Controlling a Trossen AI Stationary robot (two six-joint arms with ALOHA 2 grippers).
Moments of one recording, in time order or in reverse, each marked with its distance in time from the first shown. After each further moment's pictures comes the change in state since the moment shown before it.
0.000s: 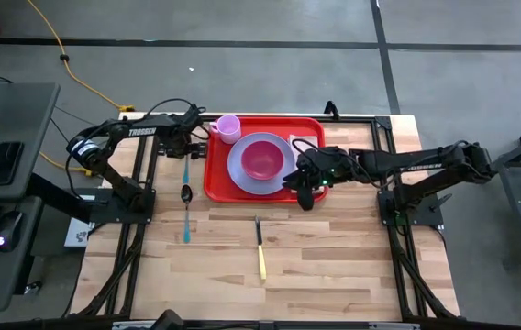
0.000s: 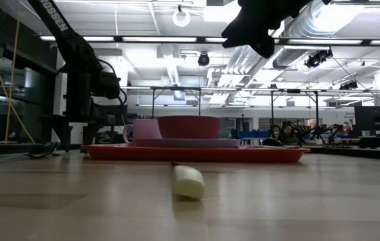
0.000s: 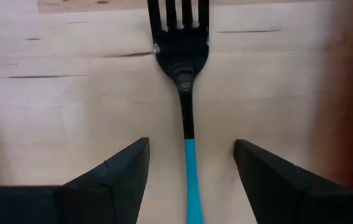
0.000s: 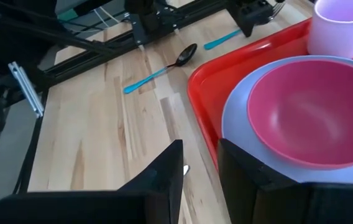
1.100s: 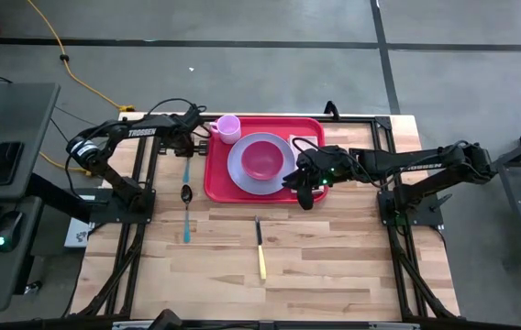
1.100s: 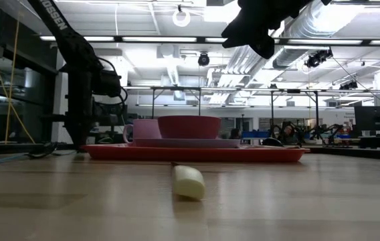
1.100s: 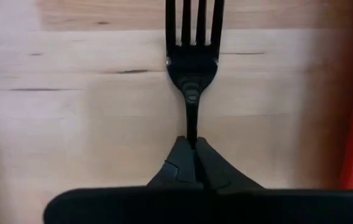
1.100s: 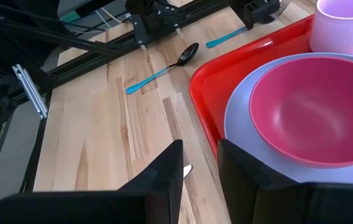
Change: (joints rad) left arm 0.001 -0.014 -0.002 0.023 -0.025 -0.033; right arm -0.007 0.000 0.000 0.000 -0.016 0.014
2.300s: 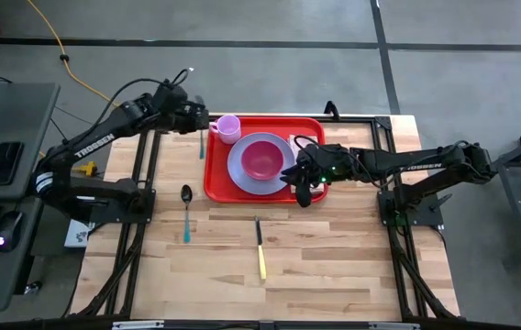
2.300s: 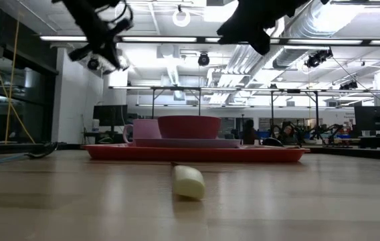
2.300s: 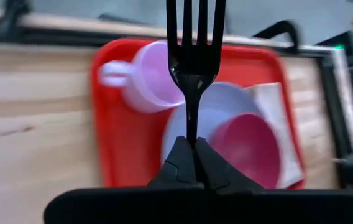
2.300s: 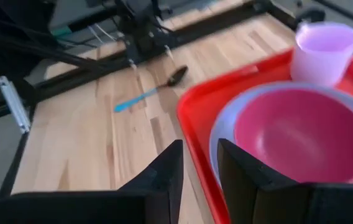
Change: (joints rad) left arm -0.190 -0.412 0.350 -0.150 0.075 -0.148; right arm -0.001 0.000 0.000 0.062 0.067 -0.066
